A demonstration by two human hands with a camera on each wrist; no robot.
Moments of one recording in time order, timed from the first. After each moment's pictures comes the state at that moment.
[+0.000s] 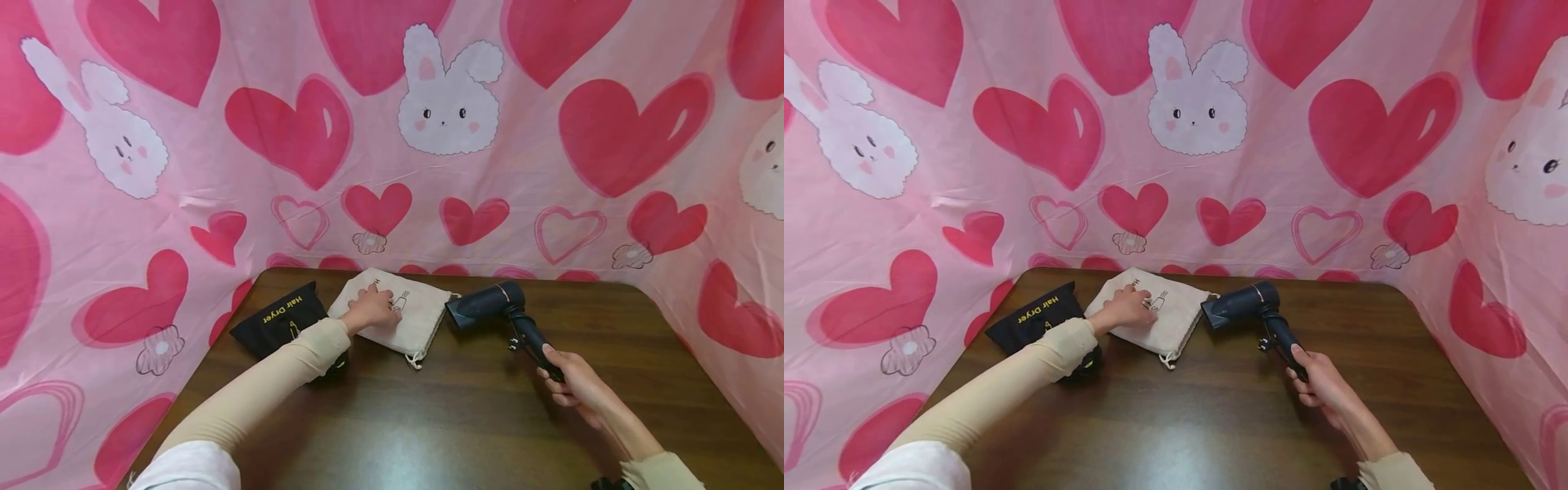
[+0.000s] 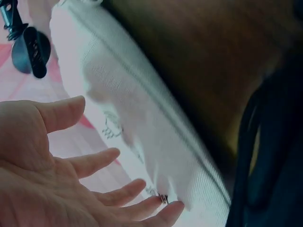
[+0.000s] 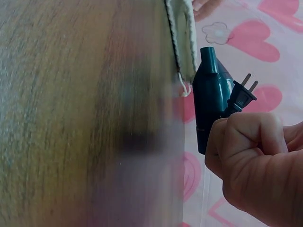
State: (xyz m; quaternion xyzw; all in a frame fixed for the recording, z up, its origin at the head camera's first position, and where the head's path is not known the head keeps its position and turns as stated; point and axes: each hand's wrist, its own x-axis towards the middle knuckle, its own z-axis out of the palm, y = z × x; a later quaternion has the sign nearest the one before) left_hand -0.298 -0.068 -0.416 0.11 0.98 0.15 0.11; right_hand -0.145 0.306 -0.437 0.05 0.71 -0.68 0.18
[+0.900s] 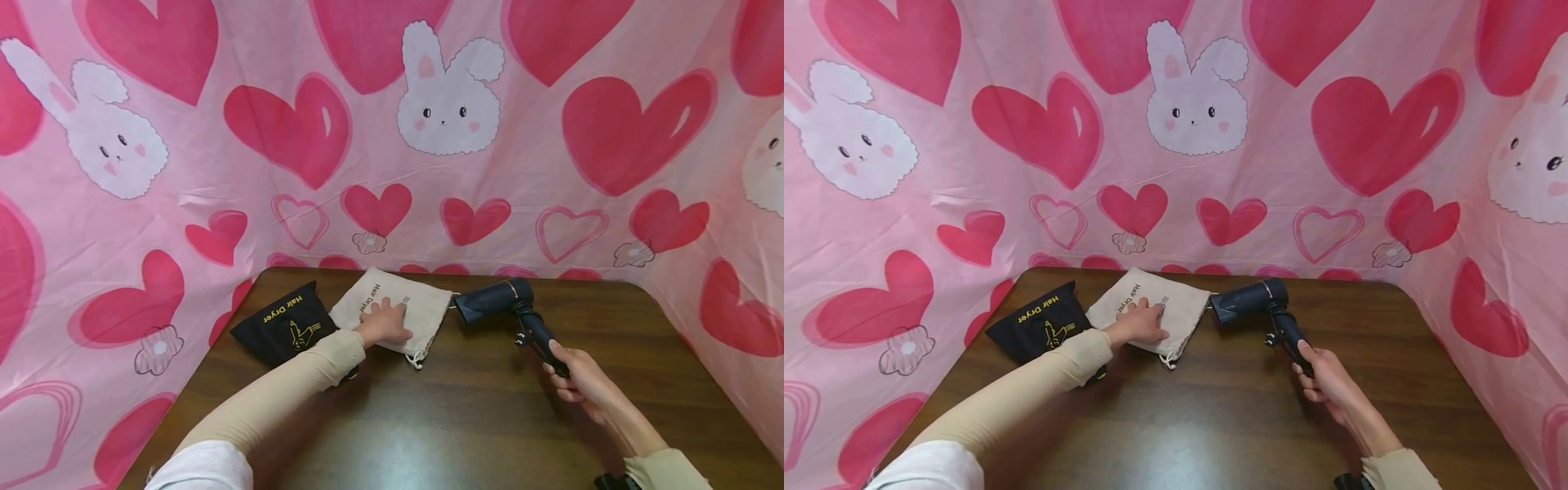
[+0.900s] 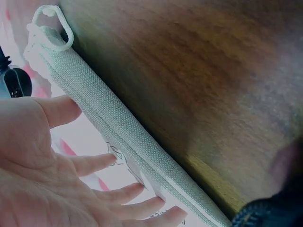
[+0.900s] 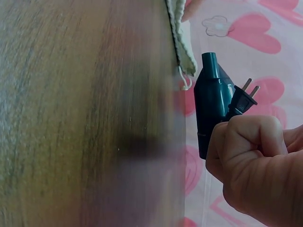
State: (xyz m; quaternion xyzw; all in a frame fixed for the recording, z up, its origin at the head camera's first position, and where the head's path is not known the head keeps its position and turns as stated) left_hand -0.292 -0.039 -0.446 0.11 0.98 0.10 0.14; right_hand -0.158 0.321 -0.439 0.06 0.70 -0.68 0.18
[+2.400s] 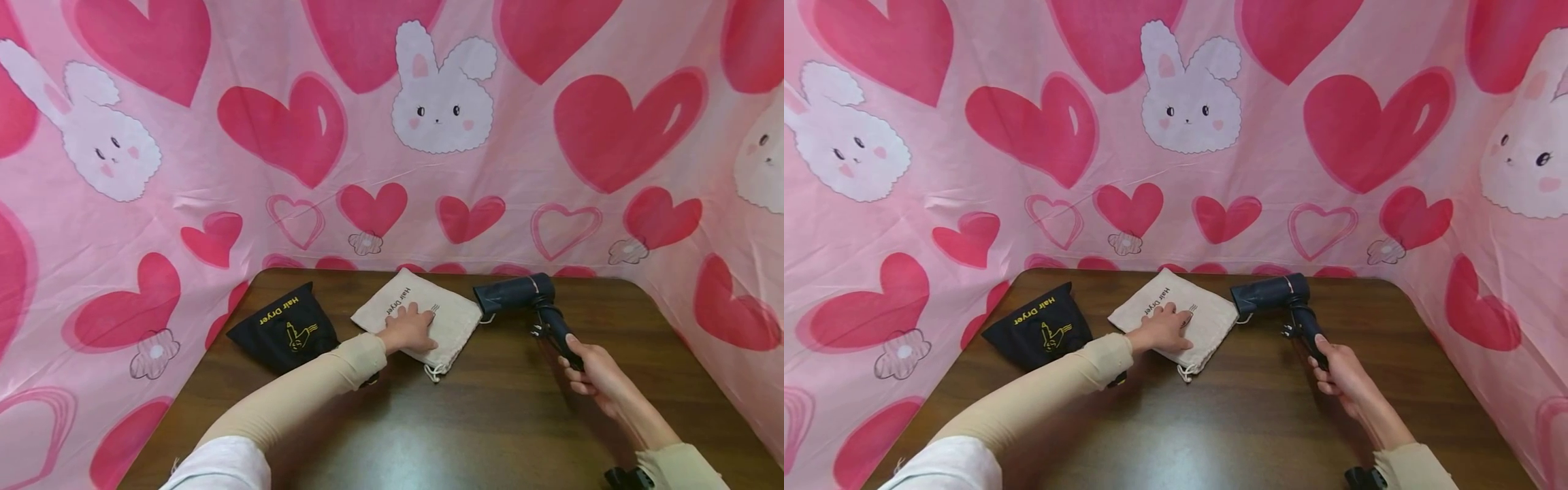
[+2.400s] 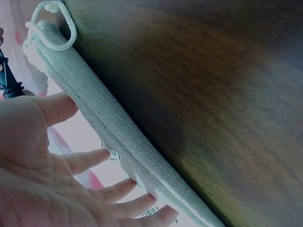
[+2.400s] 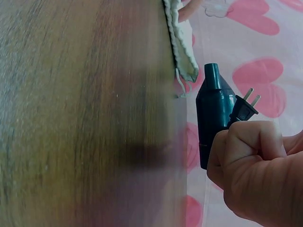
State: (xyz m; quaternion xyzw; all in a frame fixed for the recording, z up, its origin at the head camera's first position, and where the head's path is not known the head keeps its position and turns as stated) left_hand -0.278 0.009 -0.450 0.18 0.97 0.07 0.13; right_hand -0.158 0.347 -0.439 0.09 0.70 -0.69 0.14
